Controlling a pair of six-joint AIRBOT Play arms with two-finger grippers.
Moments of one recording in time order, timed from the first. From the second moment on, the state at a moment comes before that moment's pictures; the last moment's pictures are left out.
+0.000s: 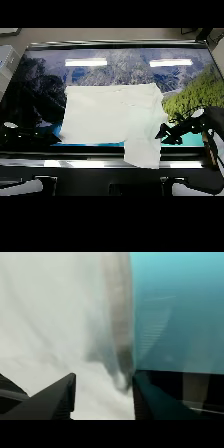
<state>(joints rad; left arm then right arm) 0.48 -1.43 0.66 0.89 -1.29 -1.11 -0.29 -1.45 0.82 -1.09 1.35 1.54</state>
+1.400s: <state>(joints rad) 0.49 -0.69 1.96 0.76 -1.01 -1.24 -0.23 -0.74 2.12 -1.35 1.14 1.47</state>
